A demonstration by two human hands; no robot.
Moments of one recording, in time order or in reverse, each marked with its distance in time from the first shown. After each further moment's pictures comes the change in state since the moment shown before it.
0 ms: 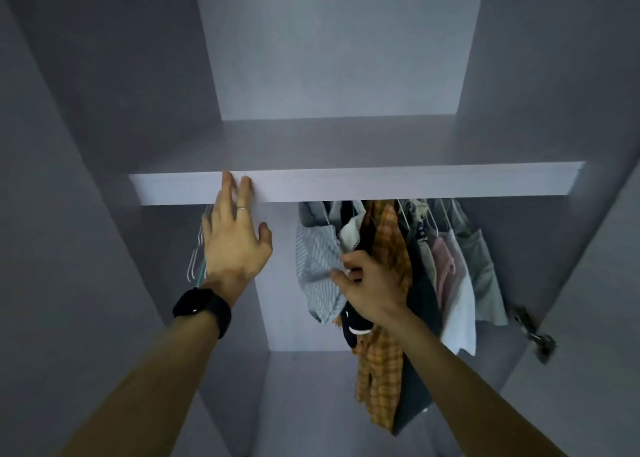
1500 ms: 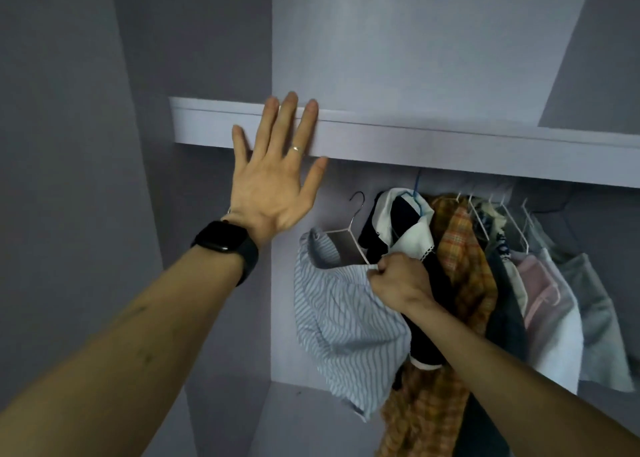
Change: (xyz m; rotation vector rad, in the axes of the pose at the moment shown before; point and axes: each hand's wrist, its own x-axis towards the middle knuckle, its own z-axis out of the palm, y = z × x) left_hand 0.031 -0.034 0.015 0.181 0.225 0.274; right_hand 0.064 0.036 0.069 -0.475 0.072 0.047
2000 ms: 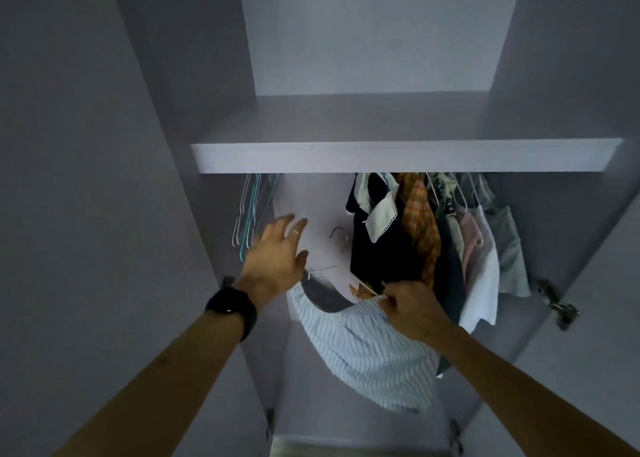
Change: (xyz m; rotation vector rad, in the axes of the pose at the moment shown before) left_hand -0.093 0.031 -0.079 -0.138 -0.663 -0.083; right_hand -0.149 0.032 -0.063 -0.003 -0.159 -0.218
